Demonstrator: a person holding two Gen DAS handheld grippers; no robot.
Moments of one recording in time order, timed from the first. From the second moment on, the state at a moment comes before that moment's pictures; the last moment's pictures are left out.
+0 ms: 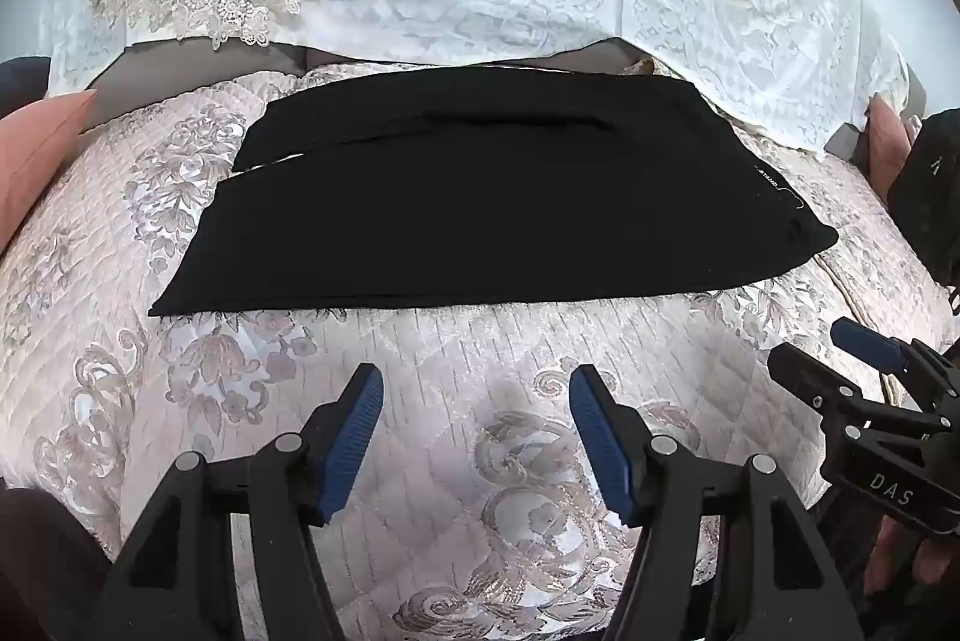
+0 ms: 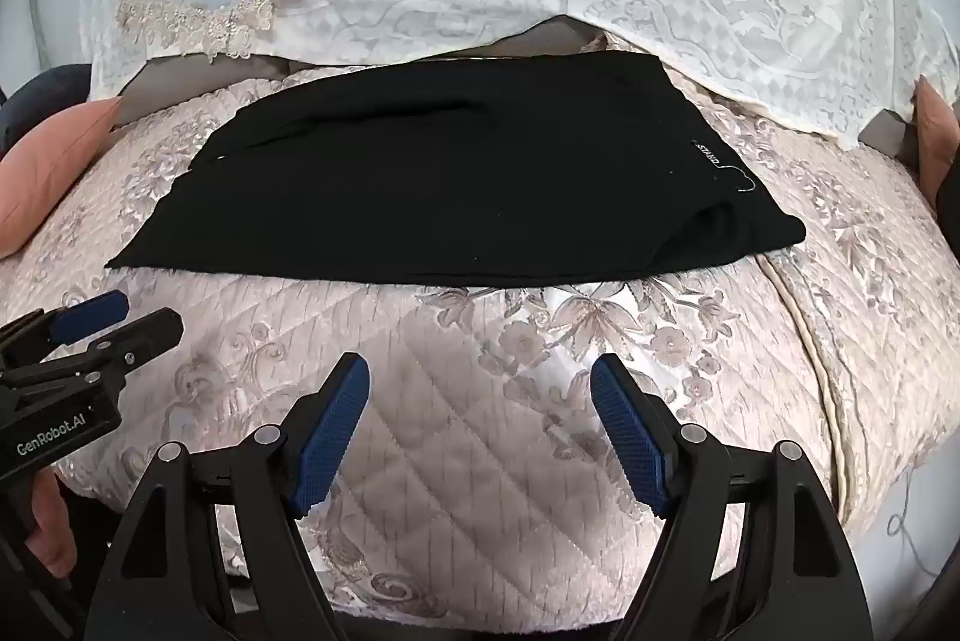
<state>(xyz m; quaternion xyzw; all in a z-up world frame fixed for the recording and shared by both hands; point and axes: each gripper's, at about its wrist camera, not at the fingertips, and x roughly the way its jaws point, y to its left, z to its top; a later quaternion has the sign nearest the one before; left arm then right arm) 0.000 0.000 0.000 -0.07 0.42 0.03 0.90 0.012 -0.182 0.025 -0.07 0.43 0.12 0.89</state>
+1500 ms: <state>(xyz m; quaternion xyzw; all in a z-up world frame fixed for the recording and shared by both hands) -0.008 -0.004 0.000 -0.05 0.43 0.04 0.90 0.002 -0.173 0.031 -0.07 0.43 0.13 0.89</state>
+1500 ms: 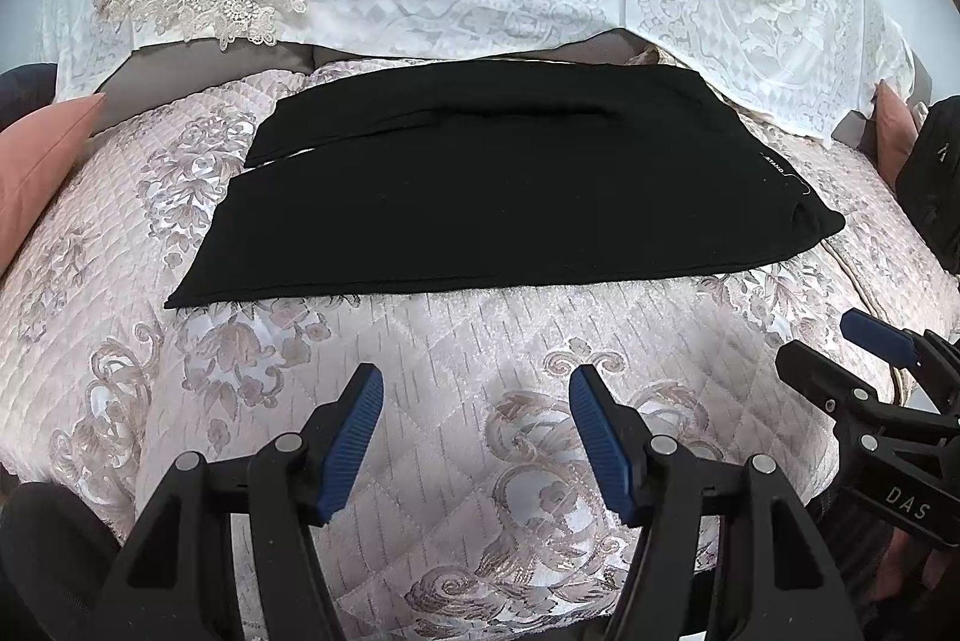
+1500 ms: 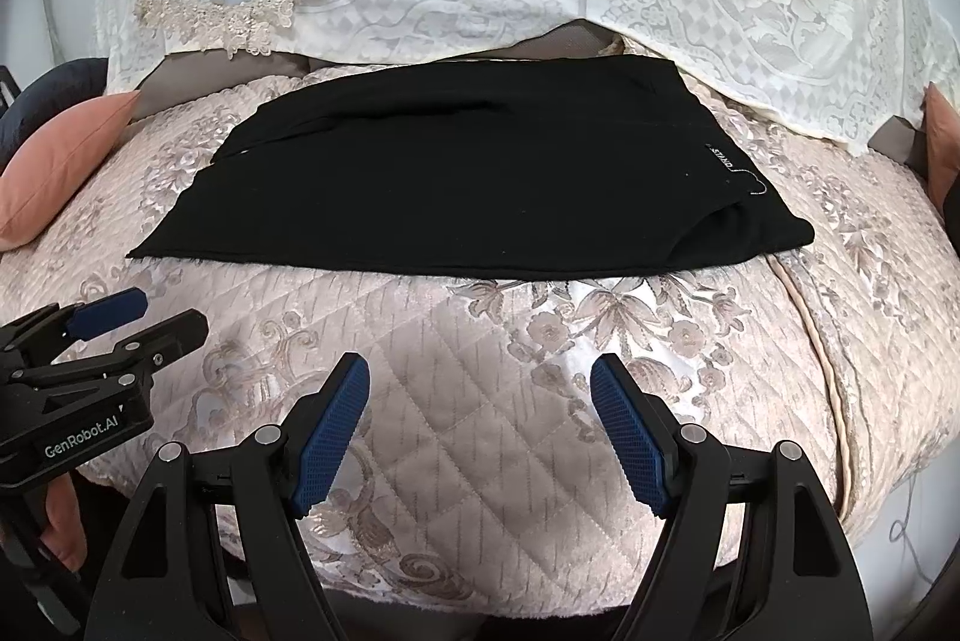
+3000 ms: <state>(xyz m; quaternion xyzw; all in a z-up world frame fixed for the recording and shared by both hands) -0.006 -0.001 -0.005 -0.06 0.44 0.04 0.89 0.003 -0.172 0.031 -0.07 0.44 0.14 0.89</state>
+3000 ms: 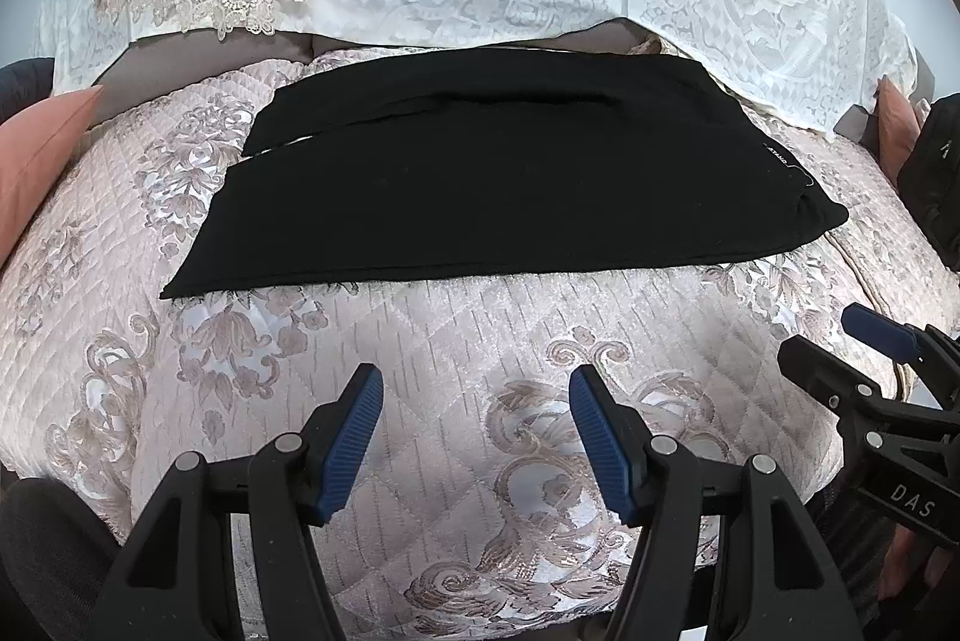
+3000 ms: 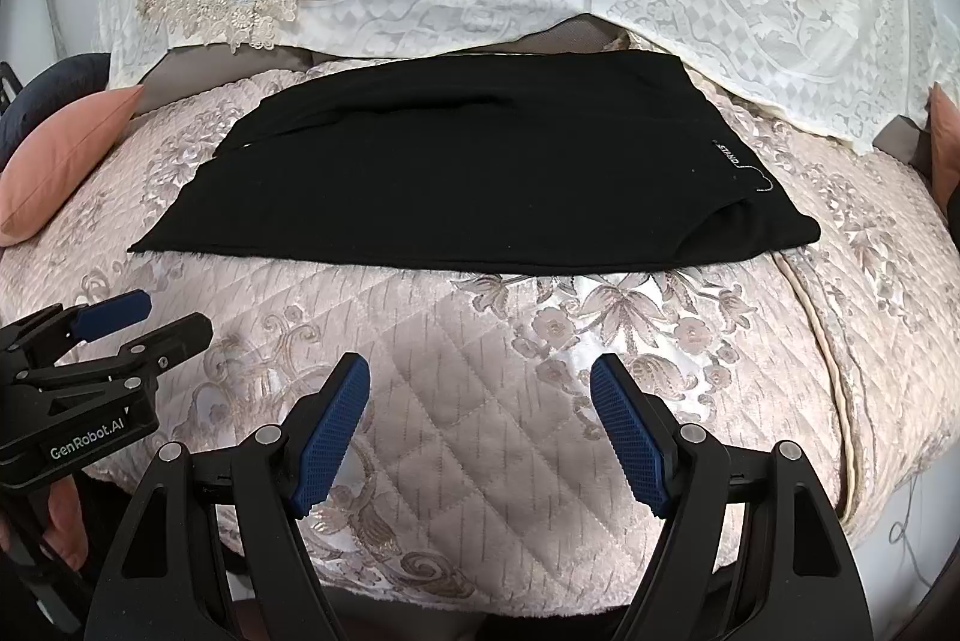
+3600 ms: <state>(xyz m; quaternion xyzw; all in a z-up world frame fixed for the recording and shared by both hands) -0.001 -0.002 -0.007 -0.05 0.45 0.04 0.89 0.006 -0.173 0.030 -0.07 0.44 0.14 0.88</state>
